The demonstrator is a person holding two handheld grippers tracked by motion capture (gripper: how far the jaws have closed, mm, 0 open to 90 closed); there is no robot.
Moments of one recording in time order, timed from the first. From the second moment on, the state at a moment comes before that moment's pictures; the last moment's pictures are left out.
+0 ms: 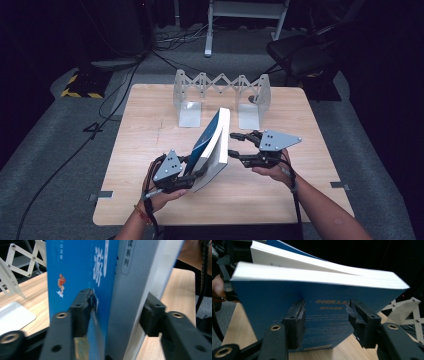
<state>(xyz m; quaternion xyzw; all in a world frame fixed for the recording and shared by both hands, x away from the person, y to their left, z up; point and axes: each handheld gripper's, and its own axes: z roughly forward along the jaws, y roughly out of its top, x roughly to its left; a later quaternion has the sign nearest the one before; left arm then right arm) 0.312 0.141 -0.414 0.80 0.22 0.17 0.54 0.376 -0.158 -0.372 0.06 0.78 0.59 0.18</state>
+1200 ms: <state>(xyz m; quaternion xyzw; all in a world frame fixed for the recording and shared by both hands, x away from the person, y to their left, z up) 0.299 0.129 -0.445 0.75 0.34 0.27 0.50 0.398 -0.172 -0.410 0.14 0.83 0.52 0.17</state>
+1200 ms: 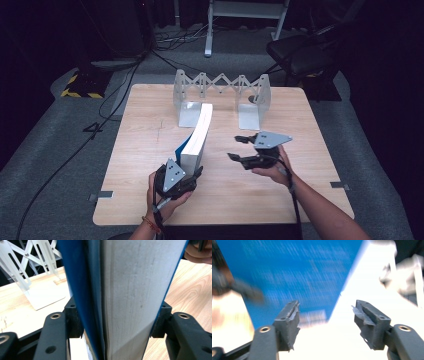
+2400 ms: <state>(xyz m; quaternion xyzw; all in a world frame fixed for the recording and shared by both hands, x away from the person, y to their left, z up) 0.345 0.156 -0.437 0.73 0.34 0.20 0.55 0.430 -0.361 -0.498 0.35 0.83 0.40 0.17</state>
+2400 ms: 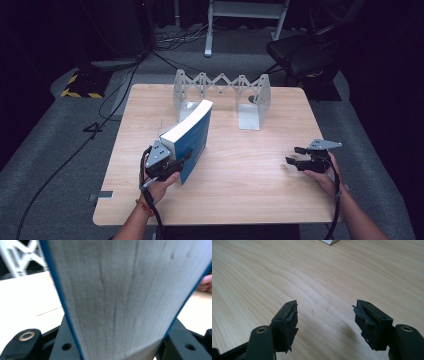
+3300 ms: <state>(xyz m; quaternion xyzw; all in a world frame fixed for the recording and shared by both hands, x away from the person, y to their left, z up) 0.363 0.015 -0.436 0.79 0.17 0.03 0.59 0.433 -0.362 -0.503 0.36 0.84 0.38 0.16</state>
